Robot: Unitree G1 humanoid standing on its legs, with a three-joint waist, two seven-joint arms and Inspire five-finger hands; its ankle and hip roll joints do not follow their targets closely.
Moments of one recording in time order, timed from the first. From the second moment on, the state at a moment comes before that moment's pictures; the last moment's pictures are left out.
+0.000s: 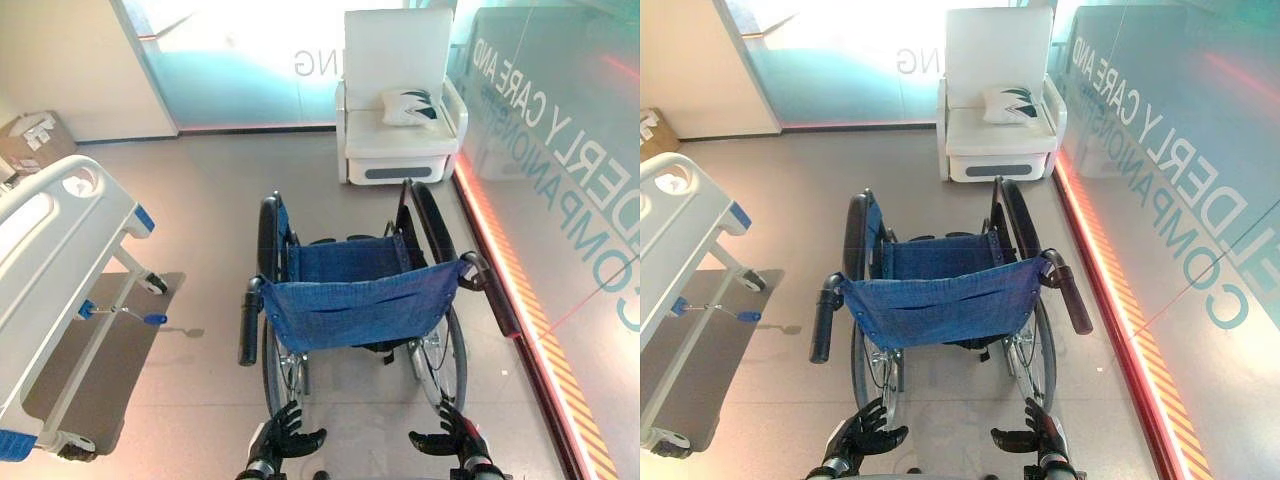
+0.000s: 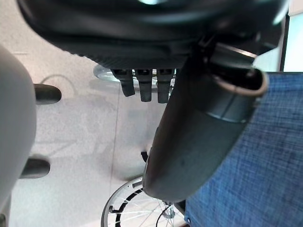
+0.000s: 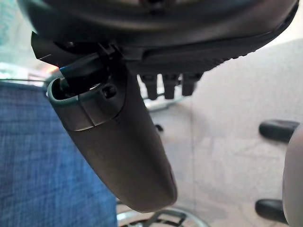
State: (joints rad) left arm 0.08 0.13 -0.31 1.15 -0.47 -0.39 -0.02; right arm 0.05 -0.17 0.22 1.16 0.28 -0.37 -0.09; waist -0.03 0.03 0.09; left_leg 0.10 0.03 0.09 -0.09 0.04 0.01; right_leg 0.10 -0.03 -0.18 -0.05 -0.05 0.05
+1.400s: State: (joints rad) left arm 0.06 0.31 -0.02 0.69 -0.57 -0.34 0.23; right arm 0.02 -0.46 -0.04 0.73 0.52 -0.28 -0.18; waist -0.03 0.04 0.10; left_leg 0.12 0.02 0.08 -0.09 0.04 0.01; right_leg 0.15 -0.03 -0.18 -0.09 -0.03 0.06
